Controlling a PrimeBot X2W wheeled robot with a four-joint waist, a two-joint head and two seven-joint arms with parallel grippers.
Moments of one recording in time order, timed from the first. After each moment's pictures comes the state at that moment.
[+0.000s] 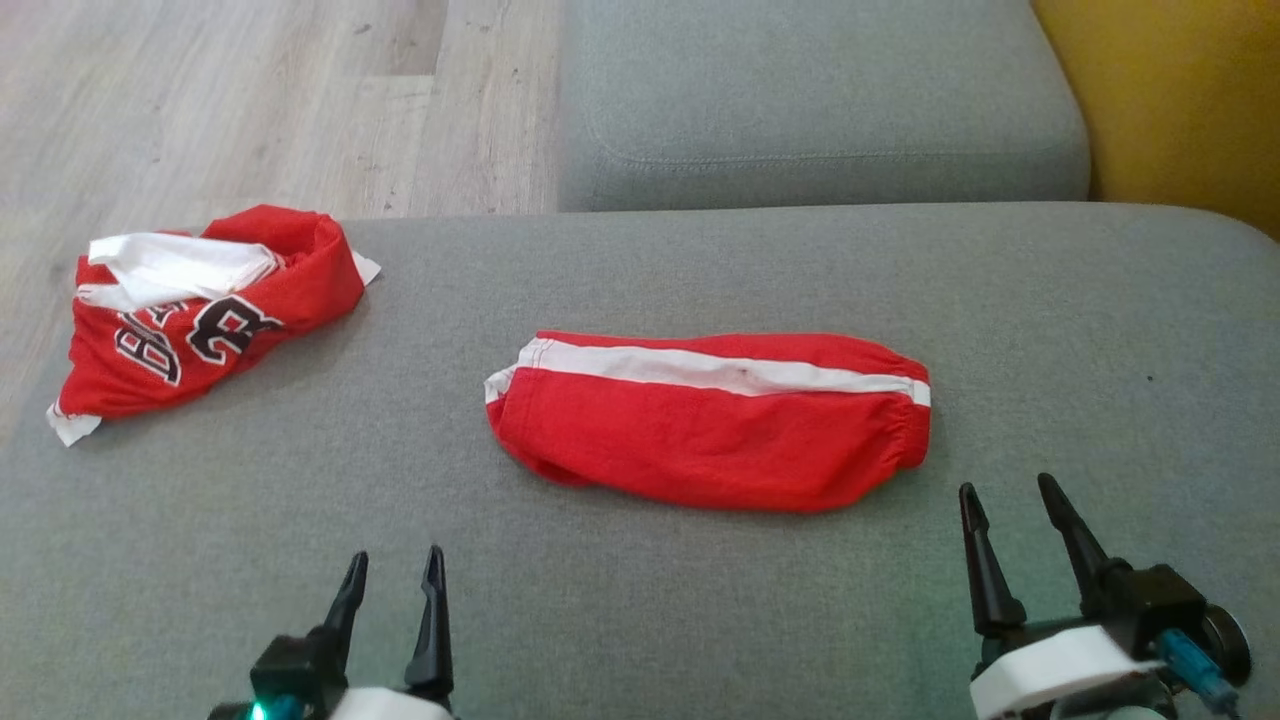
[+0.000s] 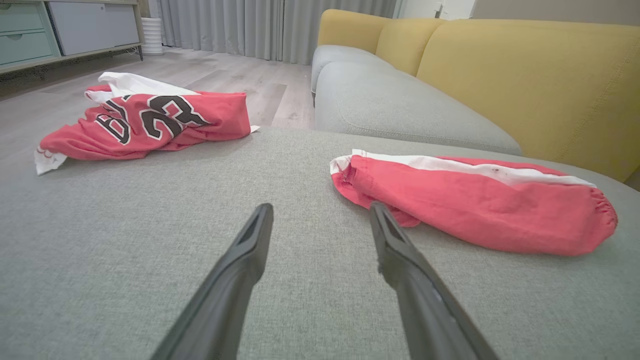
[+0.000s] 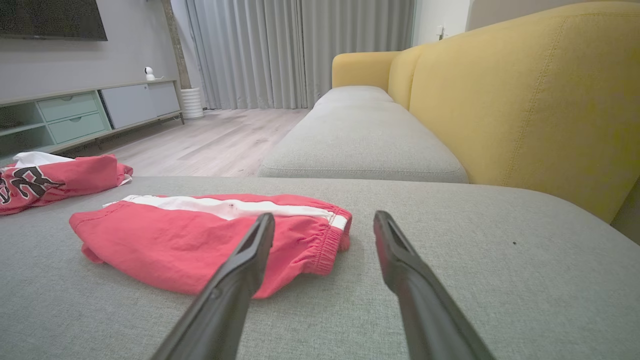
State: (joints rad) left arm -0.02 0.35 -0.64 0.22 -0.69 0.32 -0.25; right arm 0.10 -0.05 0.03 0.21 0.05 0.12 -0.21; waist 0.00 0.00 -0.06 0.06
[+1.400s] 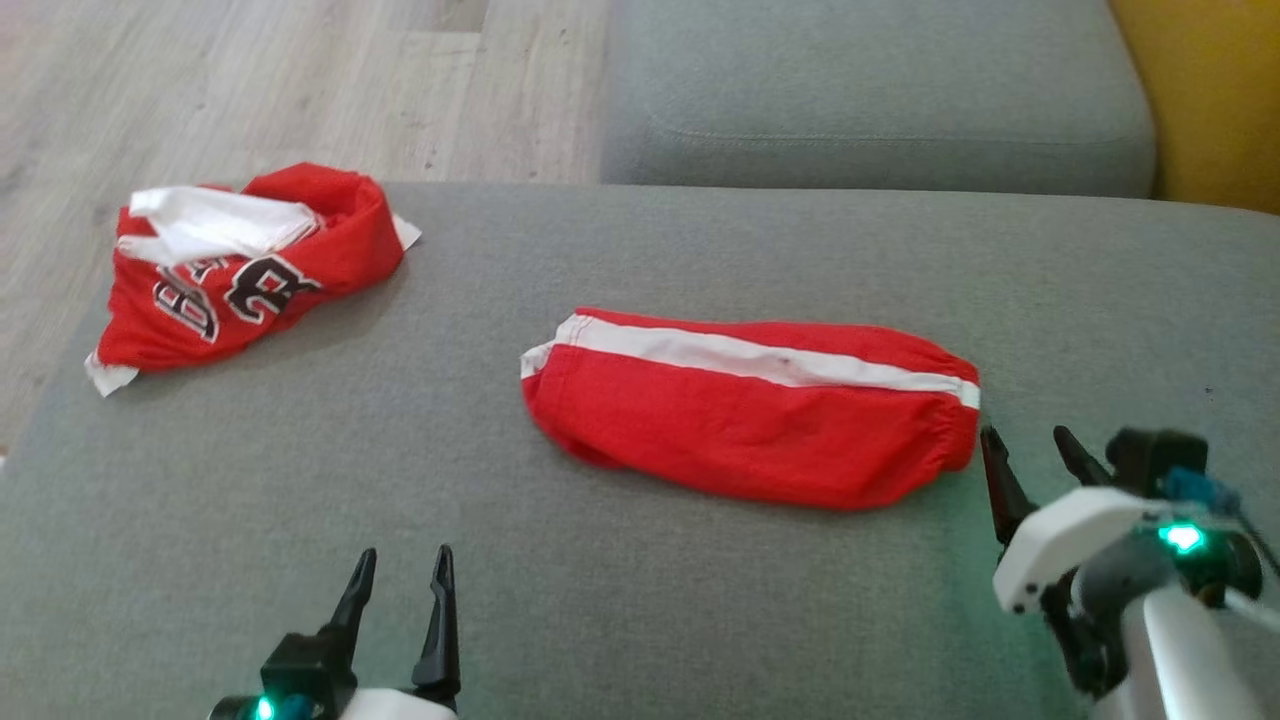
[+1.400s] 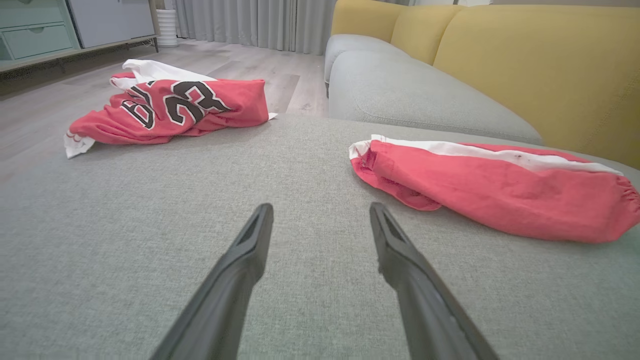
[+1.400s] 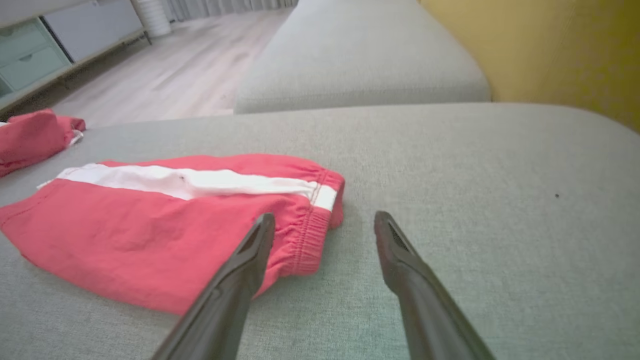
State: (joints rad) left arm -0.02 0.36 -0.65 0.19 -0.67 0.33 -0.24; right arm -0.12 -0.05 -0.08 0.34 0.12 0.12 0.18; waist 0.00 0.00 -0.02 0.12
